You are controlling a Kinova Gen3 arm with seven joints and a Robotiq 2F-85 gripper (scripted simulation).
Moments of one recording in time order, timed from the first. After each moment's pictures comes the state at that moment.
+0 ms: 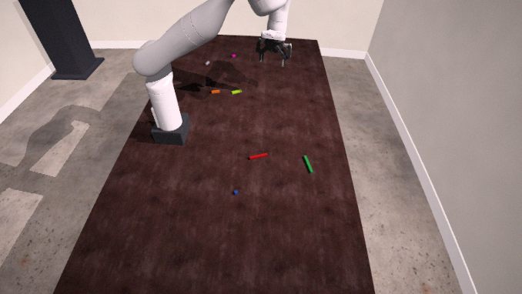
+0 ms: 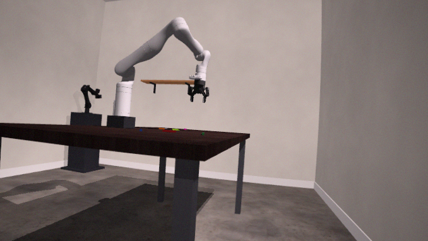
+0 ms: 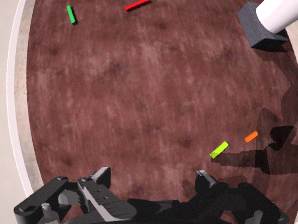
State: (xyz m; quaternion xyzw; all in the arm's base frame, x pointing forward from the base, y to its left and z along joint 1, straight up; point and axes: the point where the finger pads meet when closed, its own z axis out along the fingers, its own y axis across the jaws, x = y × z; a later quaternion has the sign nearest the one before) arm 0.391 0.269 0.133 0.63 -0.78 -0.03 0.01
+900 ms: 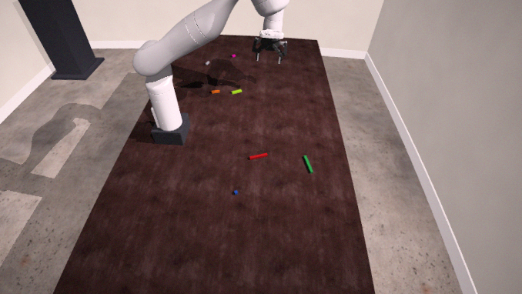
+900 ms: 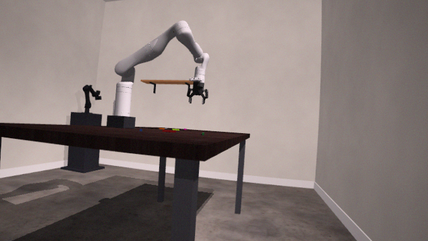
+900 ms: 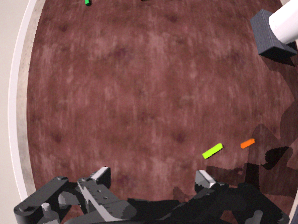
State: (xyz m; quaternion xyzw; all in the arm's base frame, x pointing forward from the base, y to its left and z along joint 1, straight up) arm 0.374 0.296 0.125 0.69 -0.72 -0.03 0.01
